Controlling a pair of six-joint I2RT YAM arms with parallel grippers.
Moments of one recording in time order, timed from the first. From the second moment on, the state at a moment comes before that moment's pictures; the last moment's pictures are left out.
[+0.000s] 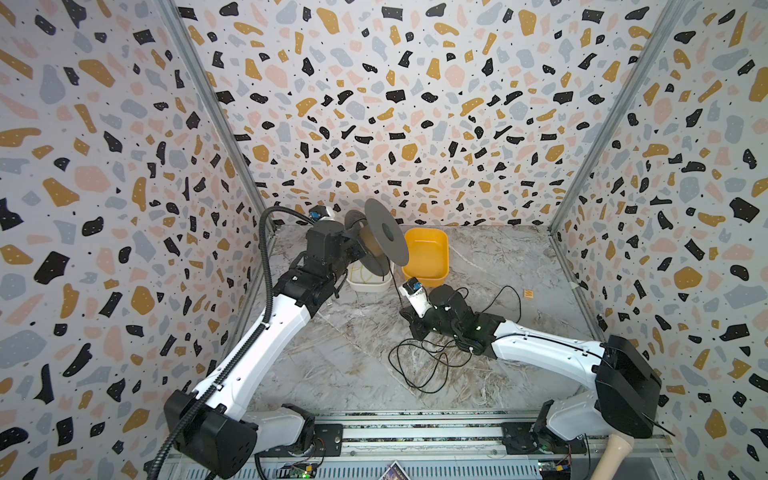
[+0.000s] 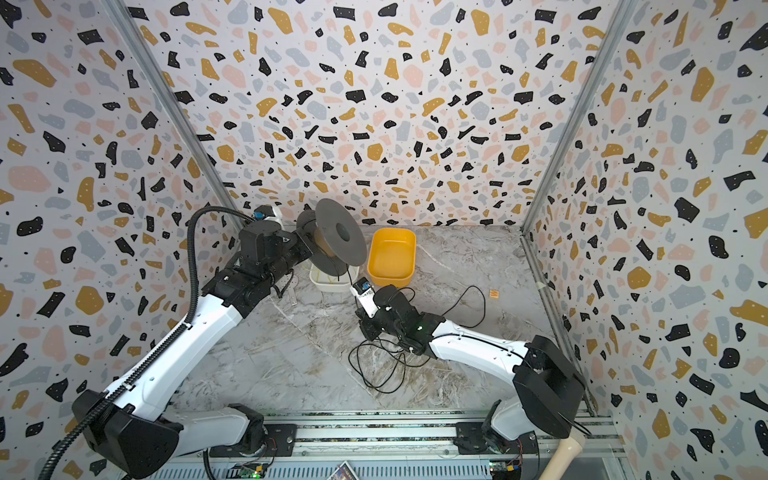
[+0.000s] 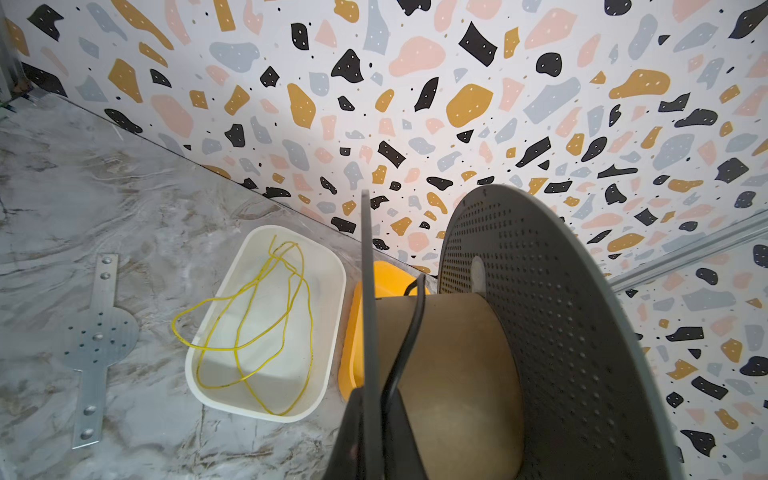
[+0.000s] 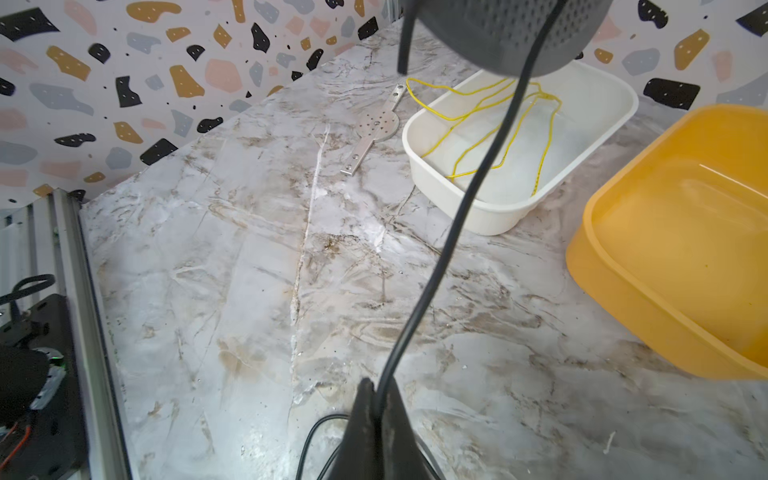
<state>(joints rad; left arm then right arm) -0.41 1.26 1.28 -0.37 -0.14 -0.73 0.95 1.48 0.94 0.02 -0.05 0.13</state>
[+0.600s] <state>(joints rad) -0.41 1.27 1.23 -0.30 -0.02 -0.88 0.96 1.58 0.96 0.15 -0.09 0.18</state>
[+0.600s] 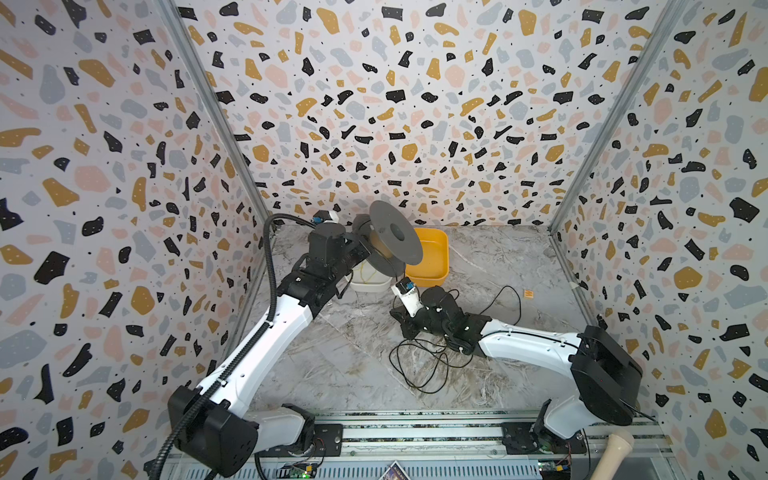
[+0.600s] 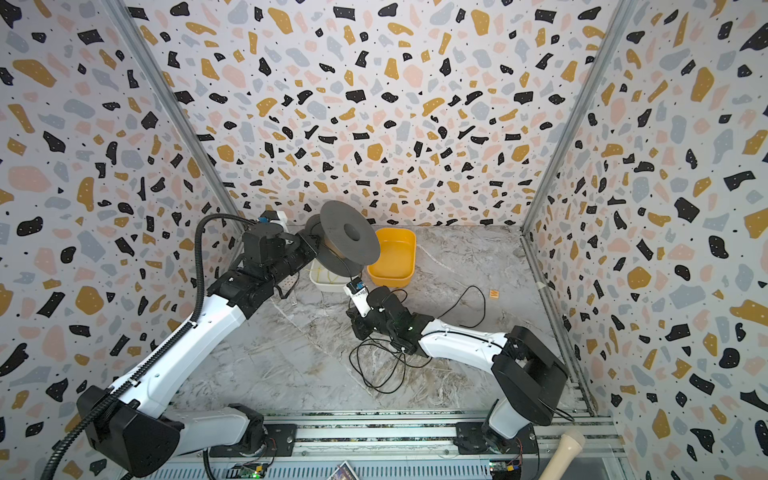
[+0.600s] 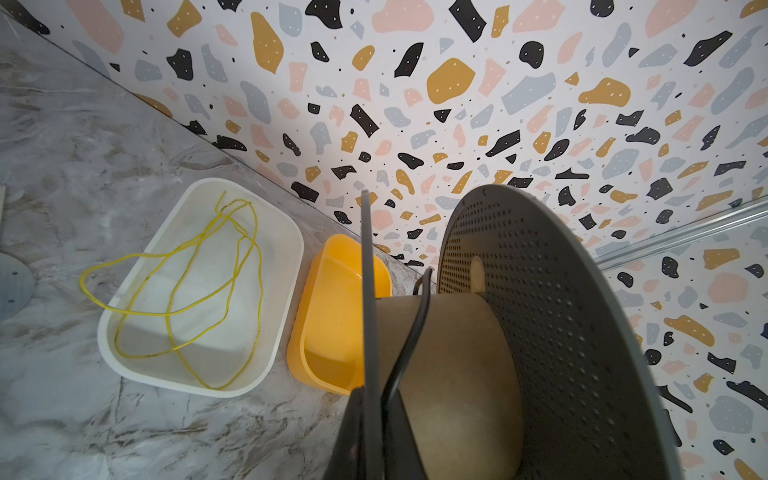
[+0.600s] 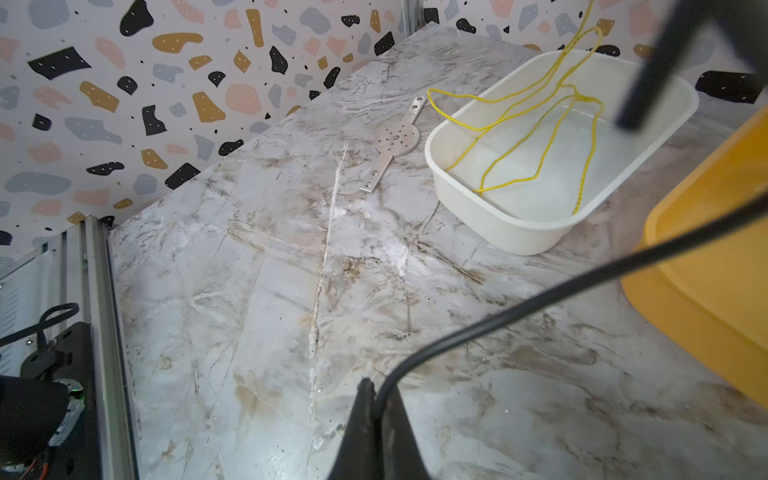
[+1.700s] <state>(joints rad) -0.41 1.24 1.14 -0.29 -0.15 -0.81 0.90 1.48 1.08 0.21 -0.20 0.24</state>
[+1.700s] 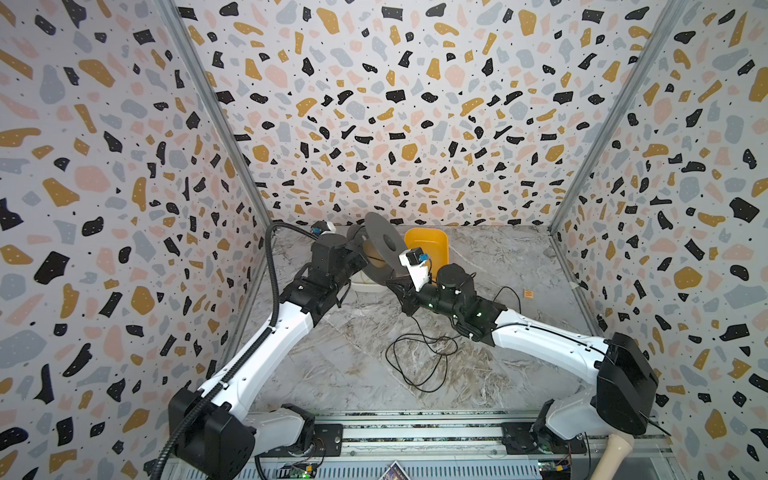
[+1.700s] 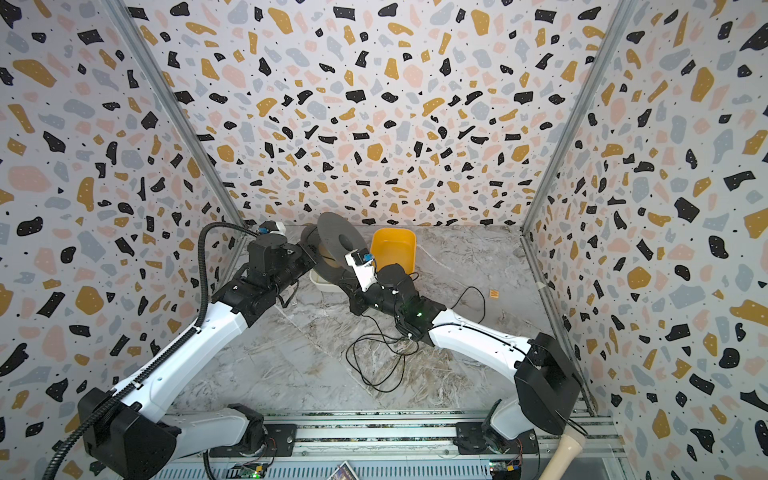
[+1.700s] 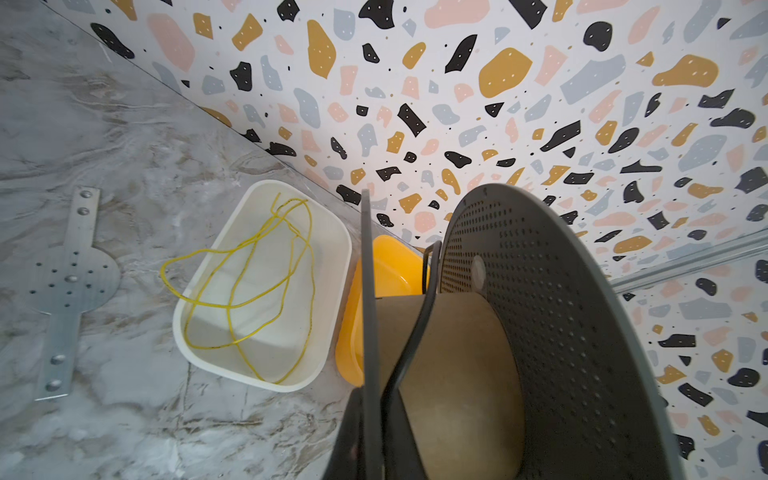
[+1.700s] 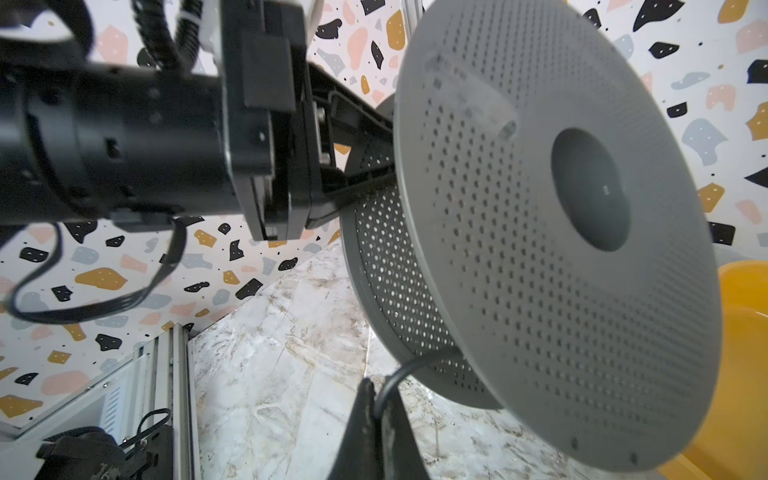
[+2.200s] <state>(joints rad) -0.49 1.29 1.23 -0.41 -0.29 -0.65 0.89 1.51 1.23 0.01 -0.35 0.18</state>
